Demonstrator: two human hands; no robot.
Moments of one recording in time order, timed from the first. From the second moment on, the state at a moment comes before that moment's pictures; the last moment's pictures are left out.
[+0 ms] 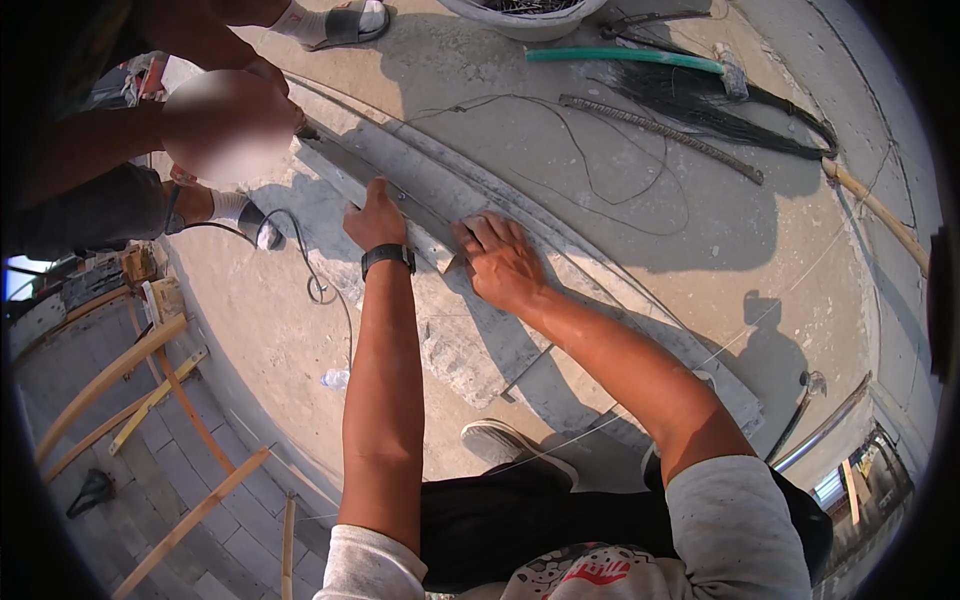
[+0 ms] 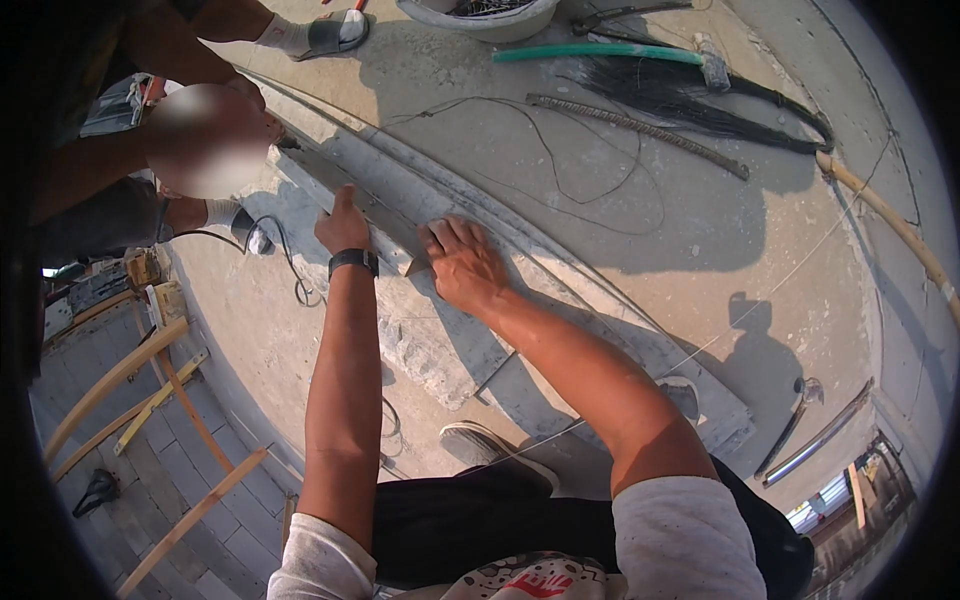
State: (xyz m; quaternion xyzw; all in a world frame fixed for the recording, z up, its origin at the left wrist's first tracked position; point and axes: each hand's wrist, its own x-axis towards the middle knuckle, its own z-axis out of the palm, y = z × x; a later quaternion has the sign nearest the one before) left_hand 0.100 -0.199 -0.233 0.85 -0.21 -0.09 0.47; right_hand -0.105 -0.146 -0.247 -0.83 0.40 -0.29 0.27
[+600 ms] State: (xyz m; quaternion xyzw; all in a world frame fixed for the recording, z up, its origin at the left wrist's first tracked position) left_hand 0.098 -0.199 -0.231 0.85 -0.20 -0.10 0.48; right_hand -0.103 -0.146 -0.250 -0.83 0.40 -0.29 0.27
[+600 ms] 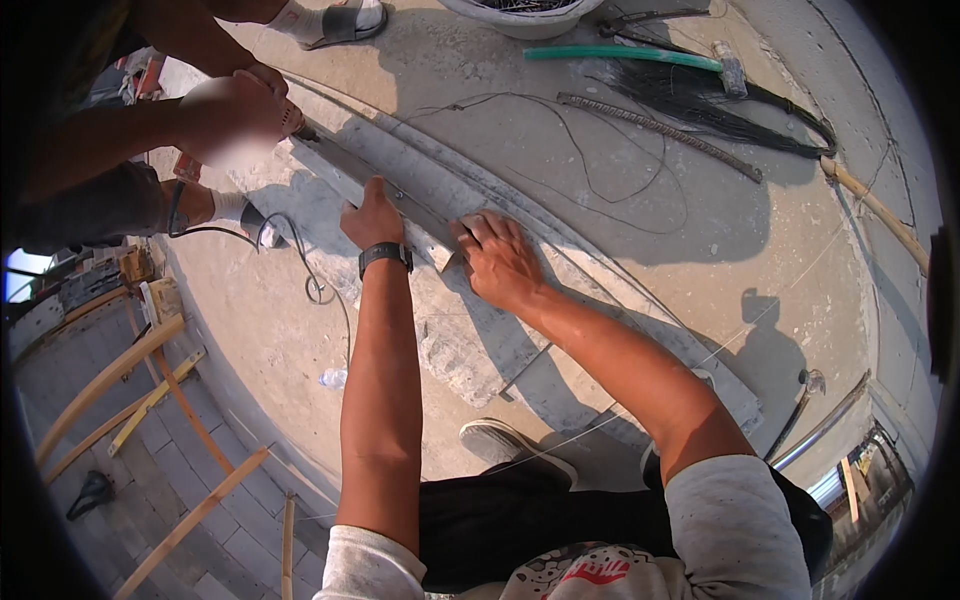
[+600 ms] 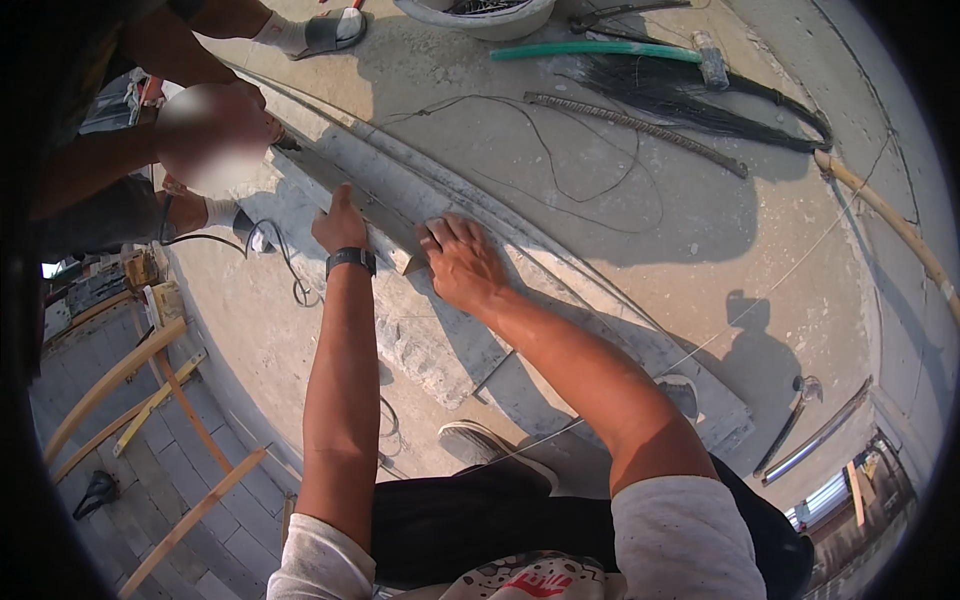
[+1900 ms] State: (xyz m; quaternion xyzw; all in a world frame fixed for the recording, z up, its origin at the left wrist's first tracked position) left_hand 0.104 -0.196 -0.220 0.89 -0.30 -0.15 0.32; right_hand -0.103 -0.146 -0.251 -0.84 0.40 -0.28 0.26
